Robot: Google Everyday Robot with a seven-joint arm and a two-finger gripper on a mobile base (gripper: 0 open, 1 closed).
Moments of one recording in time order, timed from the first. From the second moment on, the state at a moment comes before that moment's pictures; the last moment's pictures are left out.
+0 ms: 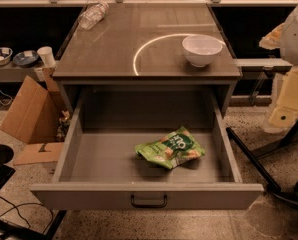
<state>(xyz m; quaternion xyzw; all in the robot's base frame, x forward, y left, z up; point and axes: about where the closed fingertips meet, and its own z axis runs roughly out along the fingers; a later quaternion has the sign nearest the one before) 0.438 -0.217 0.976 -0.60 0.78 -0.03 0.16</state>
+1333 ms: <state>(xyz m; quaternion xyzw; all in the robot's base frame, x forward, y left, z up) 0.494 -0.179 0.840 -0.65 0.74 -0.01 0.16</state>
